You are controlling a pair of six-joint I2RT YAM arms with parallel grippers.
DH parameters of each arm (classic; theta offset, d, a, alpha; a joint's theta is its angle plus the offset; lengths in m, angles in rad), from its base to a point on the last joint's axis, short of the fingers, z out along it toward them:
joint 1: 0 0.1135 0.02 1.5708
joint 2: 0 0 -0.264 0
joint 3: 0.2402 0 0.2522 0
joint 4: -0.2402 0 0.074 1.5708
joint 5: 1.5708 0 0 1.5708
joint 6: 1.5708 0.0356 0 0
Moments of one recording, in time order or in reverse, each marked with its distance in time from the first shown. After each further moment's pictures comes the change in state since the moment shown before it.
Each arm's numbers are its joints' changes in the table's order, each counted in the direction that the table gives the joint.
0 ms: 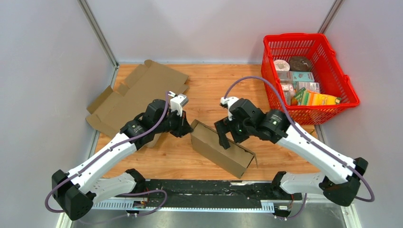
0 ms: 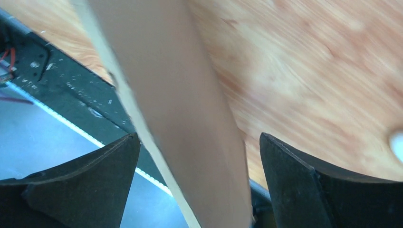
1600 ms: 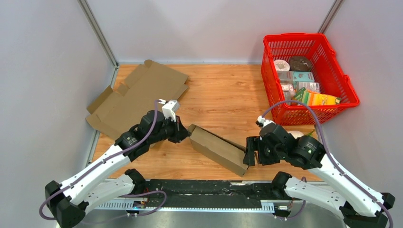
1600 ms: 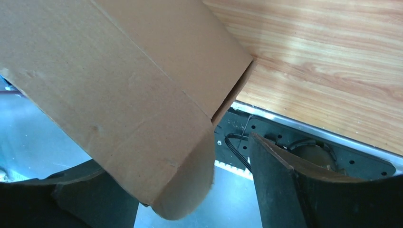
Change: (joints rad) left arm -0.037 0.136 -0.131 0.072 -0.117 -0.181; right arm -0.048 0.434 -0.309 -0.241 0.014 0.384
